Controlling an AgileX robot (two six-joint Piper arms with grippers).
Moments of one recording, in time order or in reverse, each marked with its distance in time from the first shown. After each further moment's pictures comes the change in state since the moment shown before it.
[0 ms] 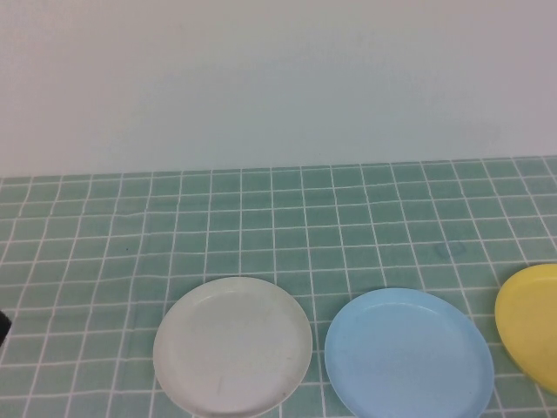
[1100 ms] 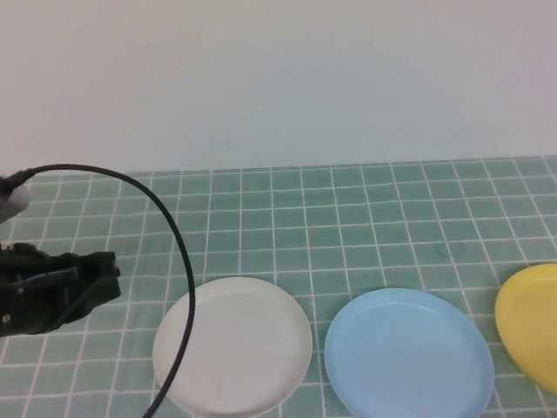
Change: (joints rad) right arm 0.000 0.000 0.000 0.000 0.000 0.000; left arm 0.000 0.993 -0.295 0.266 0.132 -0.171
